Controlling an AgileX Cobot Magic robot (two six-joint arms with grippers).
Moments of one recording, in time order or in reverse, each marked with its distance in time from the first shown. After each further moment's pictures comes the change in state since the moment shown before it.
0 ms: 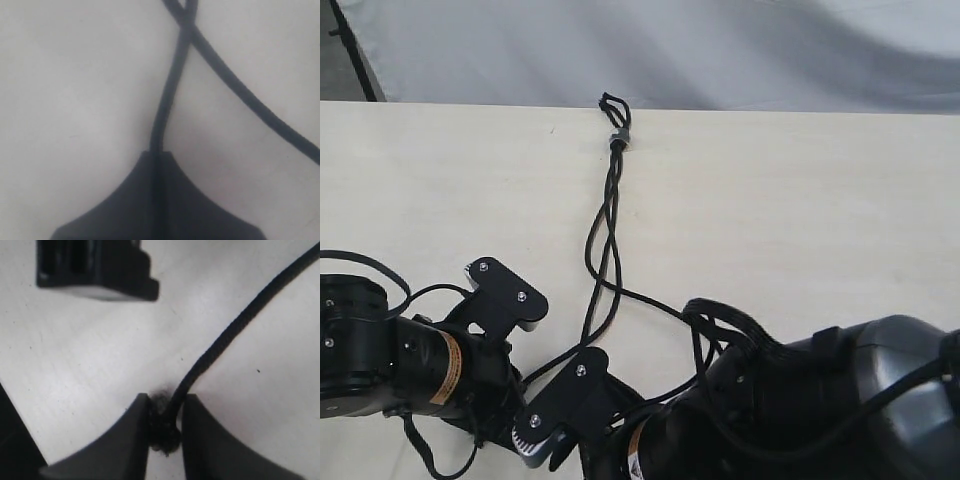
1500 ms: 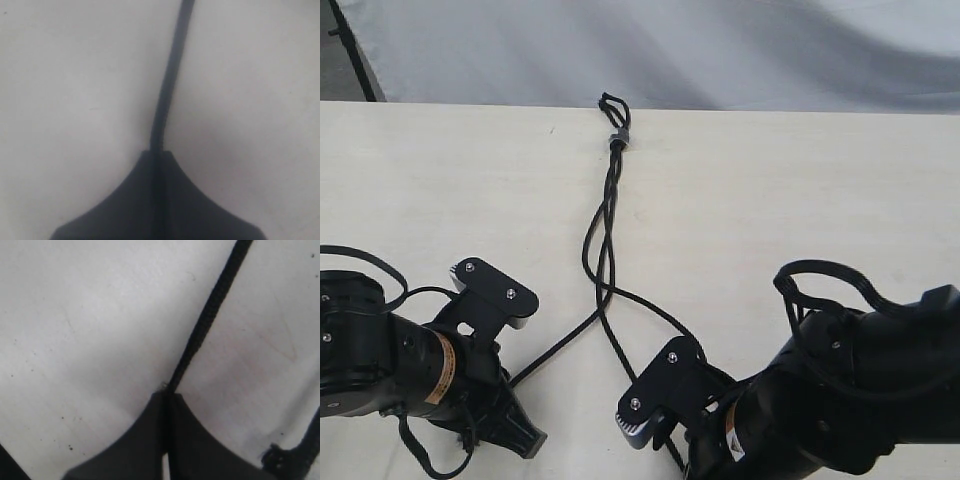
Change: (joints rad) left arm 0.000 -0.010 0.000 -0.055 0.090 -0.021; right arm -0.162 -0.105 0.120 -0.188 0.176 0.057
